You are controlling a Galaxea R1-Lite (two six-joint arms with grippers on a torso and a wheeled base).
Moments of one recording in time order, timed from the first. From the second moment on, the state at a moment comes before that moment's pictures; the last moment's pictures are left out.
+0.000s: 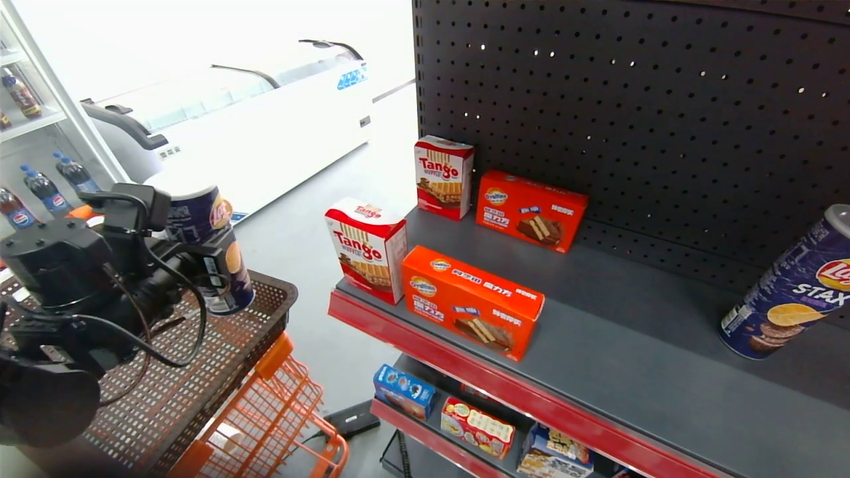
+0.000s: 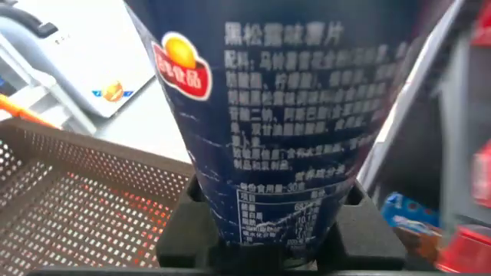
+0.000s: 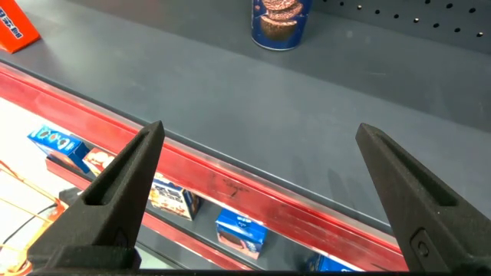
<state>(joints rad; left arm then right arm) 0.02 1.76 -0.56 -1.27 -0.02 0.11 -0.02 0.00 0.00 0.00 -0.04 -0.01</state>
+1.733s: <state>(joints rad) -0.55 1.29 -0.47 -0.84 -0.48 -0.01 -0.02 0.00 0.00 0.00 -0.04 -0.01</state>
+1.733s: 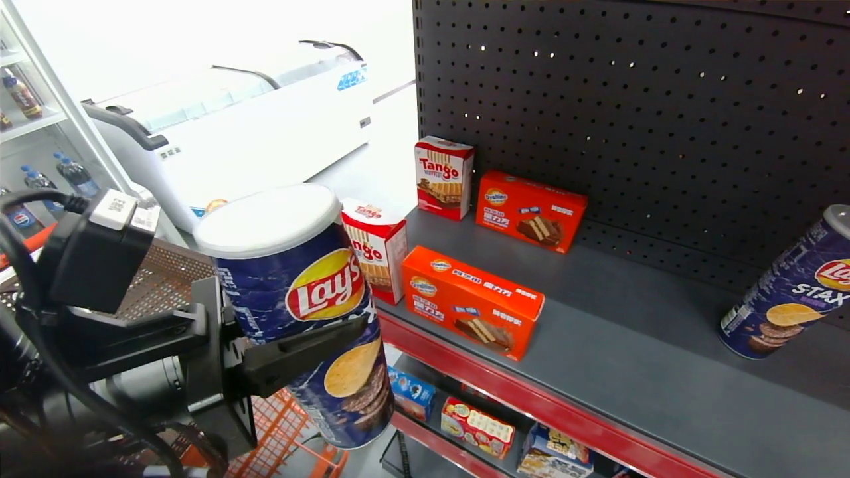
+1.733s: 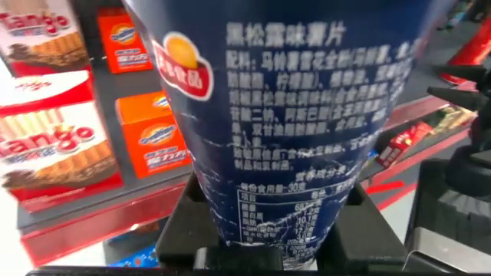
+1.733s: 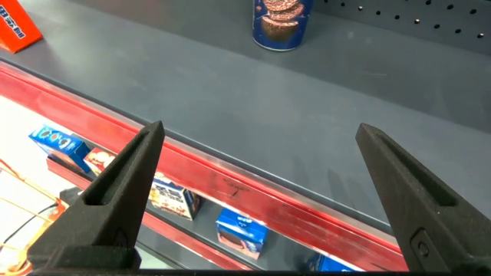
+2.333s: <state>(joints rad) -0.61 1.34 -0.52 -0.84 -0.51 -0.01 -0.02 0.00 0.00 0.00 -0.04 -0.01</state>
